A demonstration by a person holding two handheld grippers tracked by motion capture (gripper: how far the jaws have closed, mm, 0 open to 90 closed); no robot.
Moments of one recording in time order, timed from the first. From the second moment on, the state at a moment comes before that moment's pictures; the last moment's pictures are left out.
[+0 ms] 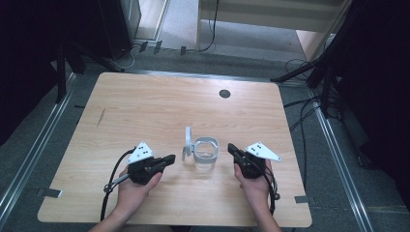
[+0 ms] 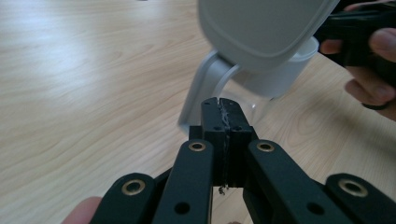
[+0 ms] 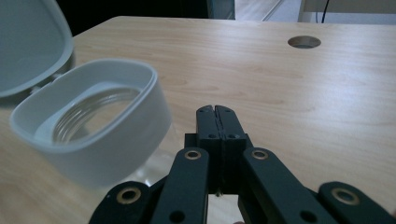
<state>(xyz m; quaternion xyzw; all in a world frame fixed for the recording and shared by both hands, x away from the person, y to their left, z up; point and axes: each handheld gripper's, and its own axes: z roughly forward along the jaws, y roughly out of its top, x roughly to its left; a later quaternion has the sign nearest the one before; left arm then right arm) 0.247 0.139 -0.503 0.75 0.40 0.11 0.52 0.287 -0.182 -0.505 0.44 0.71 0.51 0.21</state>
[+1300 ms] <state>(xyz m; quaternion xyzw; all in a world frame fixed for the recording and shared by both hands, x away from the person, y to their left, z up) 0.247 0.137 -0.514 0.69 0.47 0.14 0.53 0.281 -0.147 -0.510 0.39 0.75 0.51 0.16</state>
